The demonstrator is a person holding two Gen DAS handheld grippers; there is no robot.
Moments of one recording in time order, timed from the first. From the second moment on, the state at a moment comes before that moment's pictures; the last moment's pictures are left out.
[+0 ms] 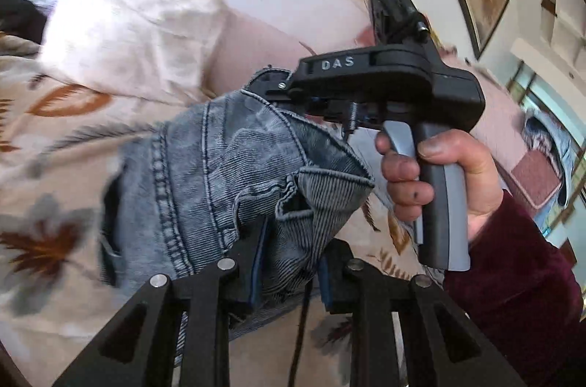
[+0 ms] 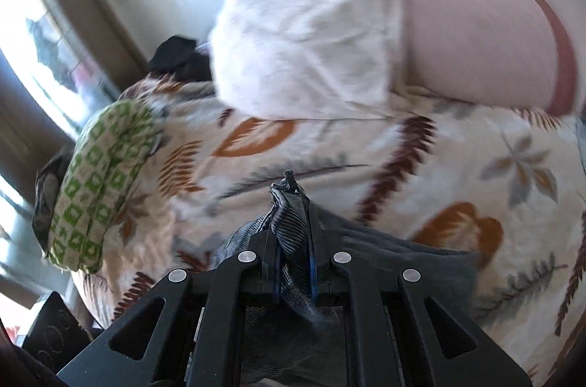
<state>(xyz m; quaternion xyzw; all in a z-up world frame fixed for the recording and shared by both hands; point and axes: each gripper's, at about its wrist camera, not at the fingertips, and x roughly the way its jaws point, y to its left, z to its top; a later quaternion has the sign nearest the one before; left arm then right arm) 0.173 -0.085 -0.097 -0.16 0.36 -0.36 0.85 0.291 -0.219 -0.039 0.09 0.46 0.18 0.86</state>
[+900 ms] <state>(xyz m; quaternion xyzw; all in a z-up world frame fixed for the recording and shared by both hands) 0.125 -0.133 -0.069 0.01 0.32 -0.38 0.87 0.219 -0.407 -0.099 0.20 0.44 0.06 0.88</state>
